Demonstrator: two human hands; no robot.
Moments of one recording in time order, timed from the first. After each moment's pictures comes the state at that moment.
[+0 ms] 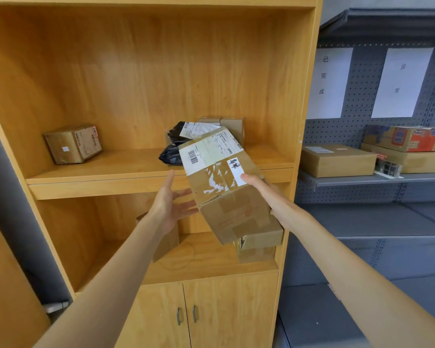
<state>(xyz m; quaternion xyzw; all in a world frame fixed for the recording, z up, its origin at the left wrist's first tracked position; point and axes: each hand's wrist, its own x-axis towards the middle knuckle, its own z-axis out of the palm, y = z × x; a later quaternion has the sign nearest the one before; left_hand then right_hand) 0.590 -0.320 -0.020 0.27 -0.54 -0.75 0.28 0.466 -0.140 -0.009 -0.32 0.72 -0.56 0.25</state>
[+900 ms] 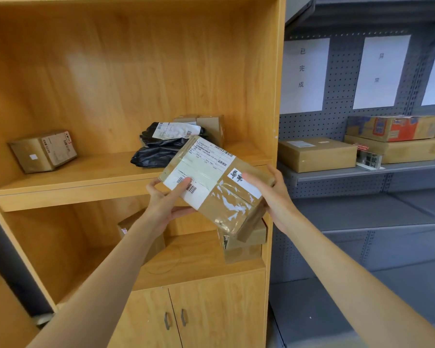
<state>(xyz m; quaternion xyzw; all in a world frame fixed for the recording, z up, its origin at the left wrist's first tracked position) 0.540 -0.287 -0.028 0.24 -0.58 -0.72 0.29 0.398 -0.113 -0.036 -0.22 0.62 -0.73 0.18</state>
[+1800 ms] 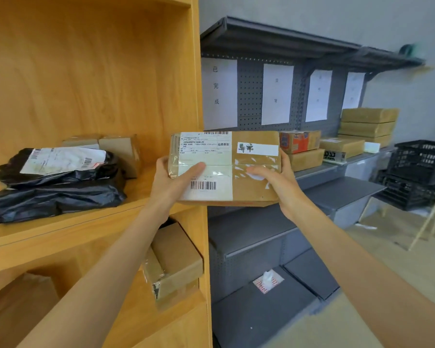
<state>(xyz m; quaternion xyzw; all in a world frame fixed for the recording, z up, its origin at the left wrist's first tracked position) 0.352 -0.241 0.023 0.07 -0.72 -0.63 0.27 0.289 -0.032 0.019 -0.15 0.63 -0.76 -0.03</state>
